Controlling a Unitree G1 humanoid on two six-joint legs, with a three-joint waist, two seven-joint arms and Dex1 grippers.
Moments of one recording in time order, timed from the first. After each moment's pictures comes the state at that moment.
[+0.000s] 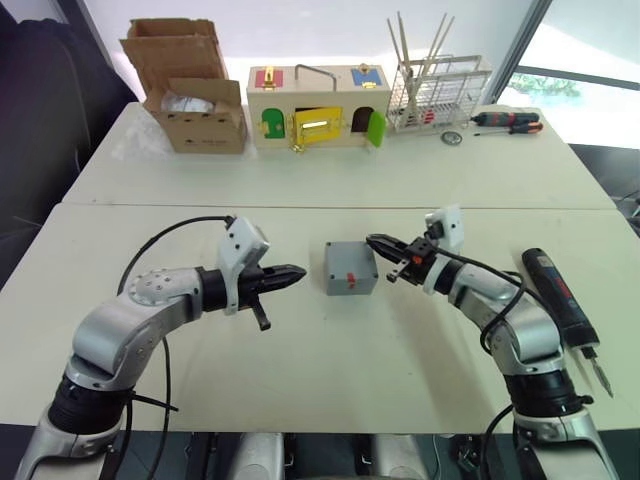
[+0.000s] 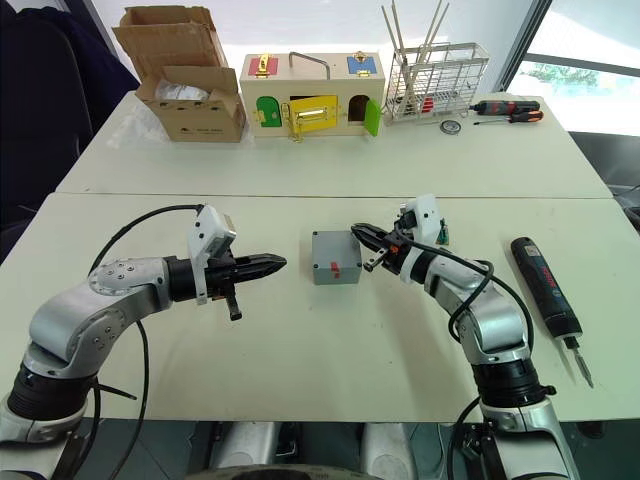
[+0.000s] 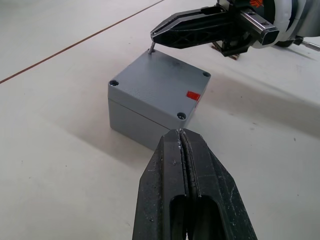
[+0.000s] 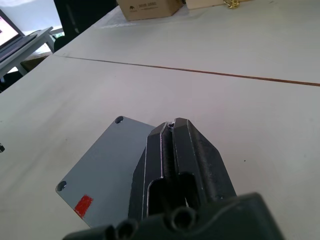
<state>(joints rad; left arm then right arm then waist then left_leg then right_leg) -0.32 0.63 -0.05 -0.48 -0.62 0.84 -0.72 -0.34 -0.45 0.03 -0.18 0.38 0.52 0.59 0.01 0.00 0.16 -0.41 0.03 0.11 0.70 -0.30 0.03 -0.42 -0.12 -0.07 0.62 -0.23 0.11</state>
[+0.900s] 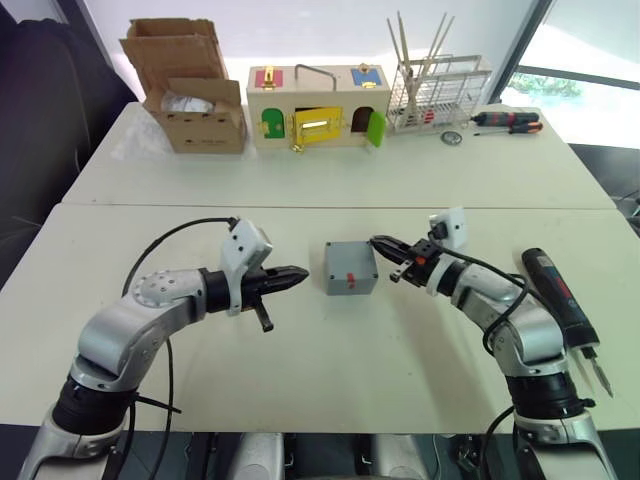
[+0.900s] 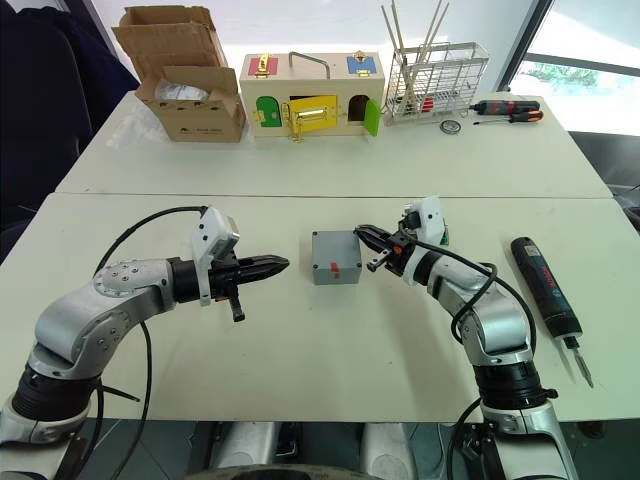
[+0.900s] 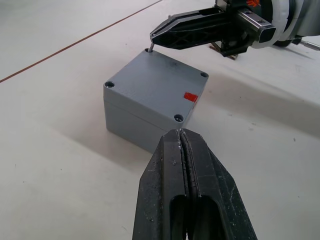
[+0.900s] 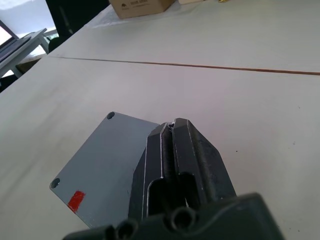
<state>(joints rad) -0.31 0.62 -0.06 -0.48 -0.60 0.82 -0.72 -0.33 -0.45 0.02 -0.17 0.37 0.55 0.60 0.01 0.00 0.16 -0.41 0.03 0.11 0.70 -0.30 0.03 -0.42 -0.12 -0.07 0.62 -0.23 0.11</state>
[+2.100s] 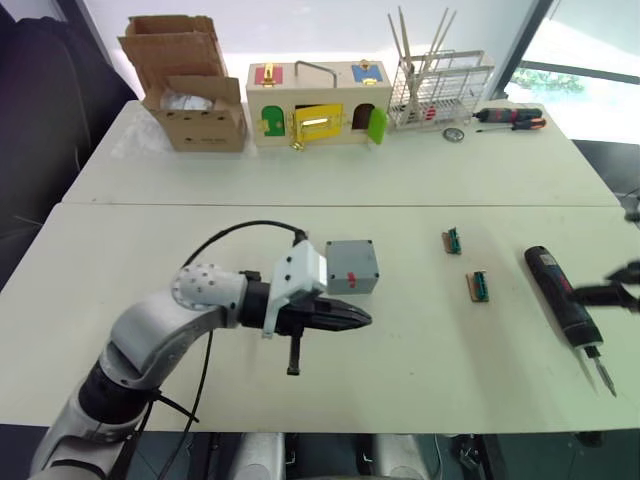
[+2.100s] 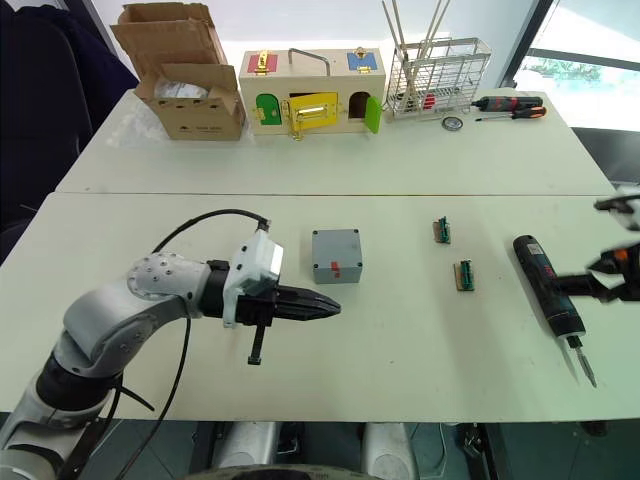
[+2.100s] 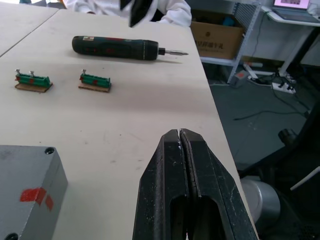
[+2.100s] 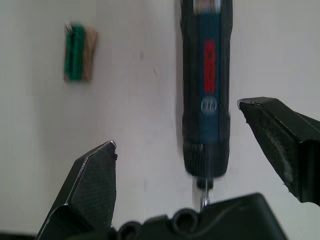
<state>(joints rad) -0.44 0.58 -0.28 -0.60 -0.64 0.77 -0.92 -0.21 -1.54 -0.10 0.05 0.55 1.20 1.10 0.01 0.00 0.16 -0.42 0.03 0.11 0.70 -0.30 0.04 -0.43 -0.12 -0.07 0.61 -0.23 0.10</state>
